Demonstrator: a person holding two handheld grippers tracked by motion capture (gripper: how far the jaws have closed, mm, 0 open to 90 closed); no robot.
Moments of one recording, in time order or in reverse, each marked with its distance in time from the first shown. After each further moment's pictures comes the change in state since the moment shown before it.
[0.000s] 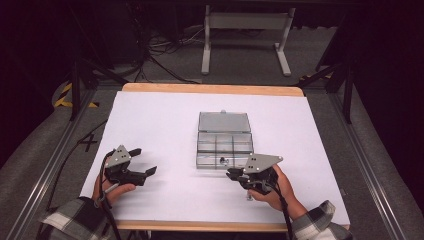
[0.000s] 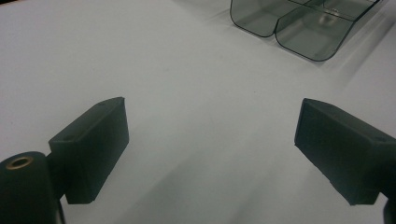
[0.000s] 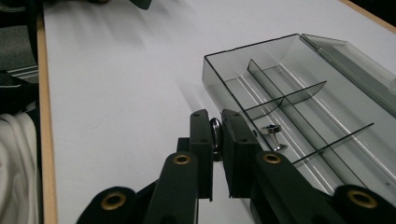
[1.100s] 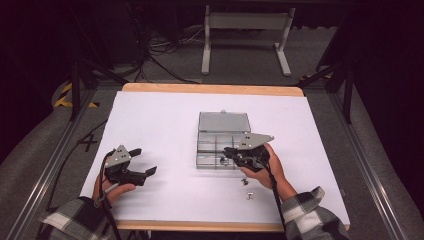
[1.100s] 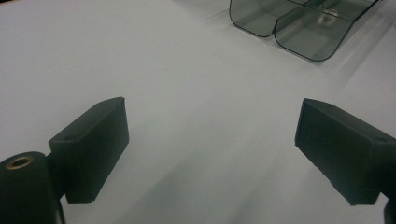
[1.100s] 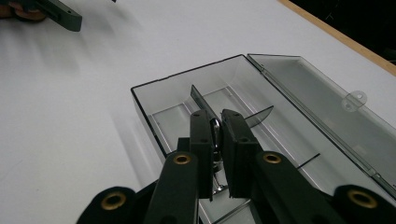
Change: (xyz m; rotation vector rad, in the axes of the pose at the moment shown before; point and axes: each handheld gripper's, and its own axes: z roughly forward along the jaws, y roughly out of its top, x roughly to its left) left arm 0.000 0.000 0.000 0.002 -0.004 -0.002; right arm -0.043 0.017 0.029 -0.021 -0.079 0.034
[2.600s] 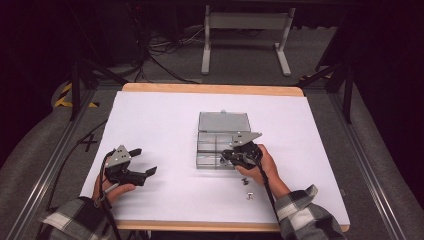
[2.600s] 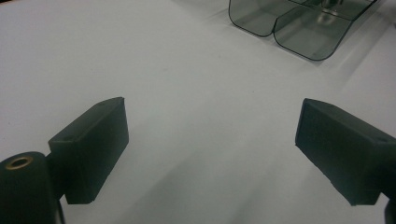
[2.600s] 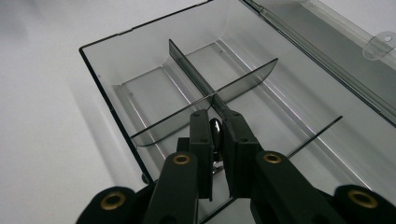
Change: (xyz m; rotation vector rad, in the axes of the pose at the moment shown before) left arm 0.000 0.000 0.000 0.000 -0.001 0.003; right arm -0.011 -0.013 0.034 0.149 -0.016 0.084
